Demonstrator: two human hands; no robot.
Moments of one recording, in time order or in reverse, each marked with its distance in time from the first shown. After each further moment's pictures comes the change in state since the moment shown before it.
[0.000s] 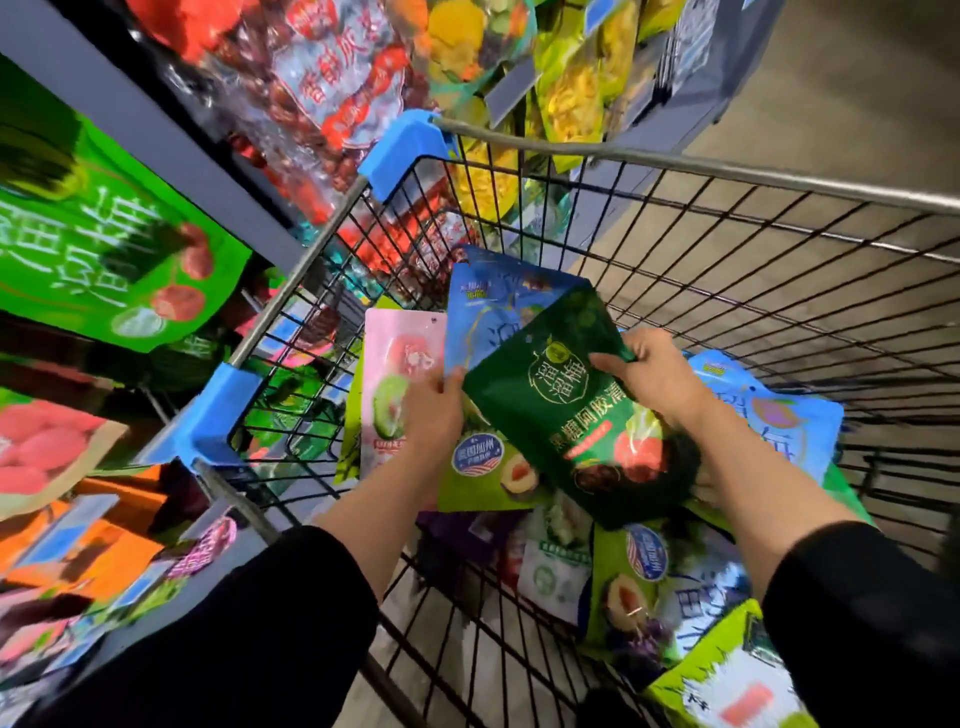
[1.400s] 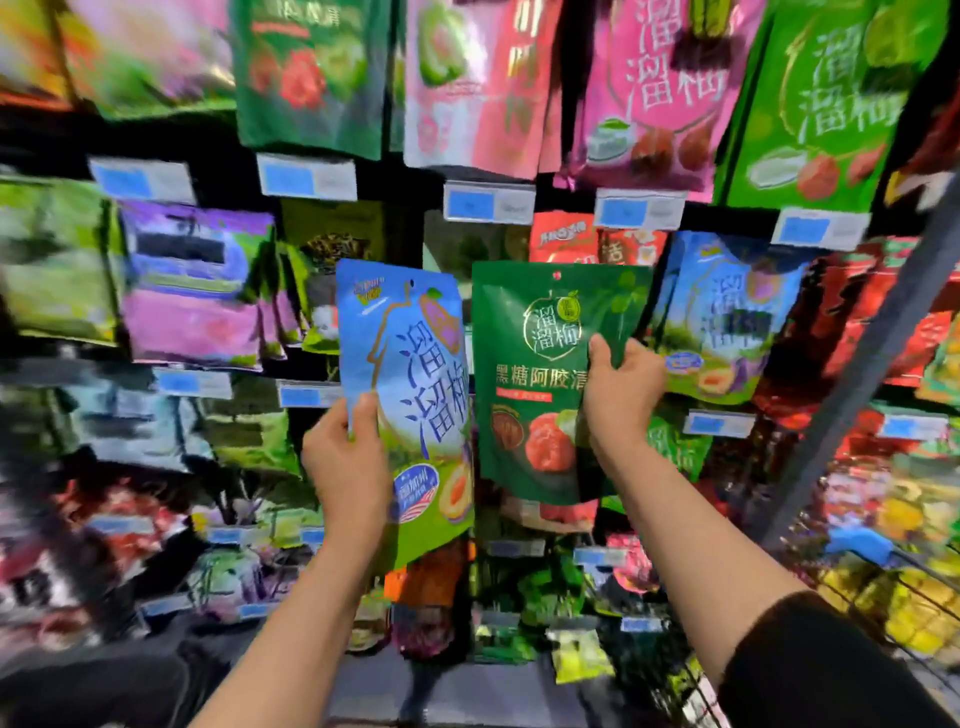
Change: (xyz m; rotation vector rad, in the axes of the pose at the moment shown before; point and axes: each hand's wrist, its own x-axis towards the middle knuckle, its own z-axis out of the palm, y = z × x) left_hand -0.330 -0.130 -0.541 -0.524 1.357 0.473; right_hand -0.357 -0.464 0.396 0.246 0.290 -0.959
